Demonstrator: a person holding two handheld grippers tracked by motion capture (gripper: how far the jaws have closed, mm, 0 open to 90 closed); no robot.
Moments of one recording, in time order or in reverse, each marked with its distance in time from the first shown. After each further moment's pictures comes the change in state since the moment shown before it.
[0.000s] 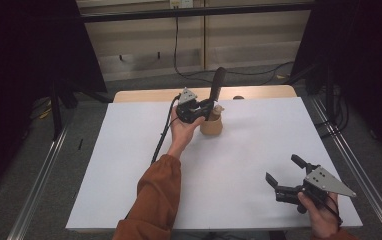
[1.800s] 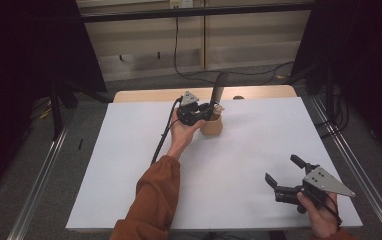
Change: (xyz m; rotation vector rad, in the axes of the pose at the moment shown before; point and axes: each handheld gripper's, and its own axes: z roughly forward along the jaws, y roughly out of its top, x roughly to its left) left arm 0.001 -0.008 0.002 0.068 0.013 0.008; right arm 0.001 0.000 0.001 0.006 0.004 -0.008
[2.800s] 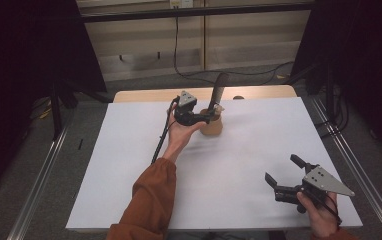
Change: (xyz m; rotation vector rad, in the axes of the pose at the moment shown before) left arm -0.007 0.007 -0.016 0.001 0.088 -0.038; right arm 0.000 0.000 0.001 0.004 -0.002 0.003
